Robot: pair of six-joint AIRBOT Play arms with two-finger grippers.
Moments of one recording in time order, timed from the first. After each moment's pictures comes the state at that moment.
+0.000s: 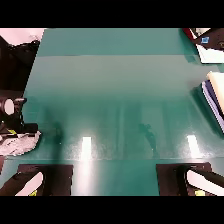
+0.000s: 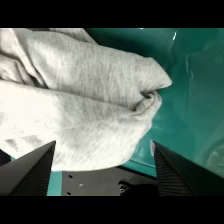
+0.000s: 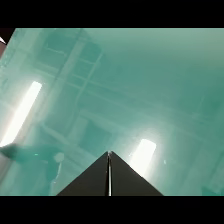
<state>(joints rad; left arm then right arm) 0.10 -0.95 0.73 1.84 -1.46 -1.72 -0.16 -1.20 1.82 -0.84 1.53 1.40</state>
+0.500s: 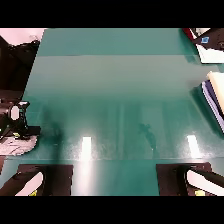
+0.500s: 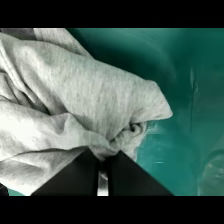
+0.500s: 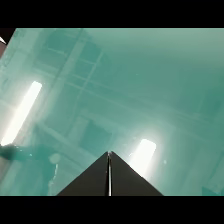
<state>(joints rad) 0.10 -0.95 0.65 1.85 -1.36 -1.74 -0.16 -1.20 1.82 -0.84 1.53 1.40</state>
